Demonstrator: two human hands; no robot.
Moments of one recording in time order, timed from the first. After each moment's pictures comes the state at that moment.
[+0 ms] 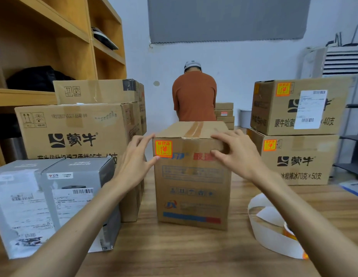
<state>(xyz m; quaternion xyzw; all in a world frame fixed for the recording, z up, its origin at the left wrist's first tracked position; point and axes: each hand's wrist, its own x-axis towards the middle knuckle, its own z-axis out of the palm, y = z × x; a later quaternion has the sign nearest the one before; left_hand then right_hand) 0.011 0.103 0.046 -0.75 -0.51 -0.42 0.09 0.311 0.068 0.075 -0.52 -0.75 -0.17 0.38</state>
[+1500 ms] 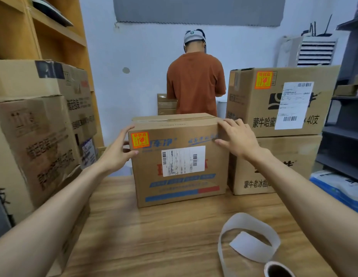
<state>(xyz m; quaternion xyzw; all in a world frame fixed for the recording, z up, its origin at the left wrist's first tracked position) 0.097 0.293 0.052 -0.75 -0.48 -0.41 -0.18 0.471 0.249 0.084 -0.64 -0.70 -0.25 0.21</state>
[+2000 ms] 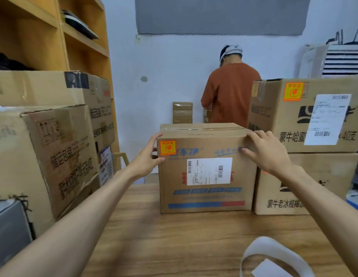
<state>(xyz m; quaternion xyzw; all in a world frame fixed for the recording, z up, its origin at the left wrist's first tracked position) 0.123 0.320 0.053 -0.76 -0.46 -0.40 -0.23 0.488 0.264 0.081 -0.66 -0.67 -0.26 0.23</state>
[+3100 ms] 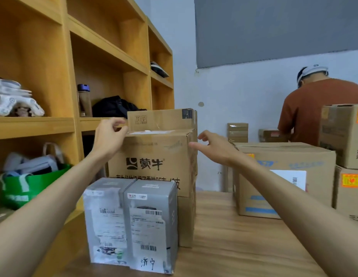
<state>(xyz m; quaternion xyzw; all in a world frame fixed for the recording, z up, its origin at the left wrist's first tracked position) -0.182 0.062 0.188 -0.55 -0.60 -0.57 0.11 0.122 0.105 0.174 -0.44 -0.82 0.08 0.36</state>
